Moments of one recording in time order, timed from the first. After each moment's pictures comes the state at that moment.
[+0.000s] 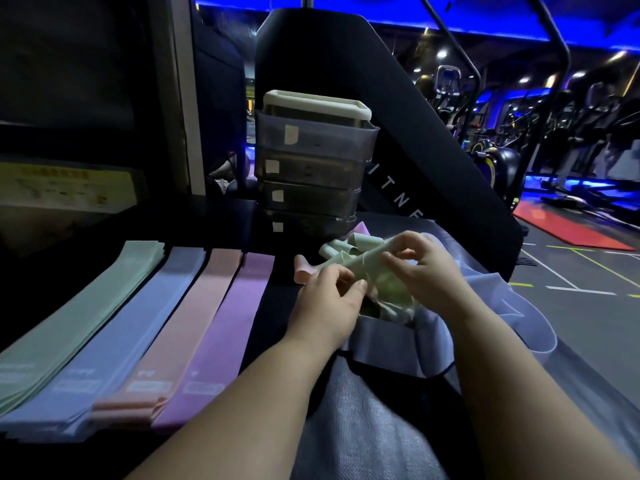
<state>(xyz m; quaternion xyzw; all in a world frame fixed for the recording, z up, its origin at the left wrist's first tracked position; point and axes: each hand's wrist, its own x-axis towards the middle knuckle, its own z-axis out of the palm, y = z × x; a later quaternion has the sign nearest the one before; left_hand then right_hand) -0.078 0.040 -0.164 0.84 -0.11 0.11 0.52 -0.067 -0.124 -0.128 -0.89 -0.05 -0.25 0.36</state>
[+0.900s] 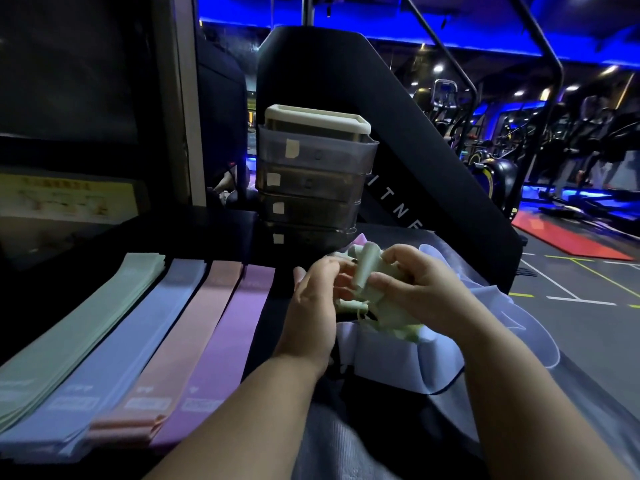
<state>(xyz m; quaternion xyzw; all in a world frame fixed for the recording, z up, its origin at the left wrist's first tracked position) -0.092 0.048 -0.147 0.60 -0.16 0.06 0.78 -0.097 -0.108 -0.112 -0.89 -0.10 -0.19 0.40</state>
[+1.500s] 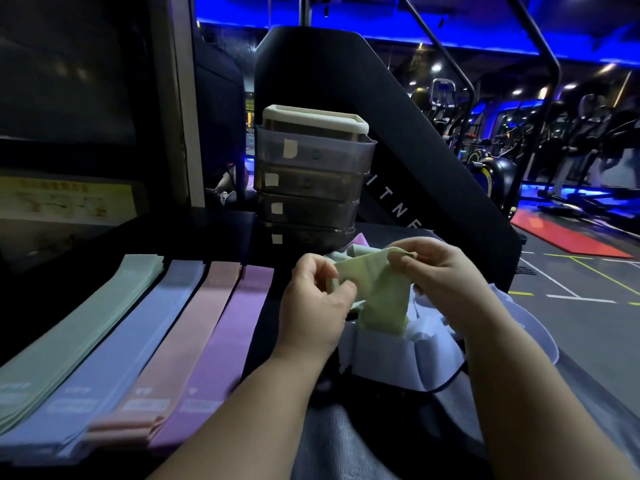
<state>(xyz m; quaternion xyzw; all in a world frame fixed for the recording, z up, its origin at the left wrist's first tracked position) -0.092 0.047 -0.148 0.70 -0.11 0.19 0.68 -0.100 -0.117 -0.103 -0.79 -0.07 -0.19 0.58</state>
